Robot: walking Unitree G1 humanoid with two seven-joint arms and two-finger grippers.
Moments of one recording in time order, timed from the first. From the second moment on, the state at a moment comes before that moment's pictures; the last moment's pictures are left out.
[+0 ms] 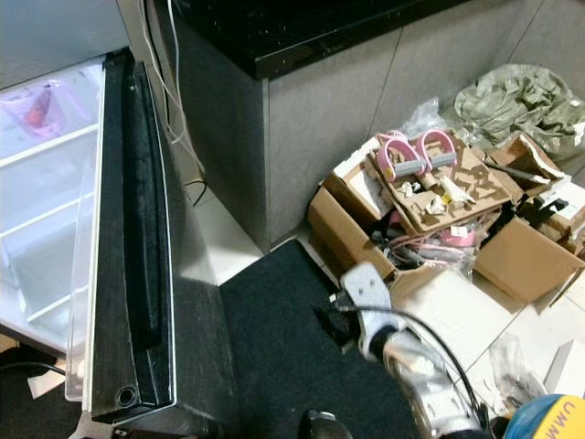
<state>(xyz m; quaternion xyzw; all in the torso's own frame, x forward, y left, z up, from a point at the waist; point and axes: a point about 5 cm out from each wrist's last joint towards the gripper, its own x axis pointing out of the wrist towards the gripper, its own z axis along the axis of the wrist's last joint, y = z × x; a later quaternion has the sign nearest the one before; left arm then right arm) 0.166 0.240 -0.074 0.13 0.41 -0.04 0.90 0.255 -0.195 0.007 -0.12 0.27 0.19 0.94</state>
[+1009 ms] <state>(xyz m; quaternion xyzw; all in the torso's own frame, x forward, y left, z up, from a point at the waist) 0.133 0.256 -0.086 0.07 0.47 0.05 0.88 0.177 -0.199 -0.078 -0.08 0.40 0.00 0.91</state>
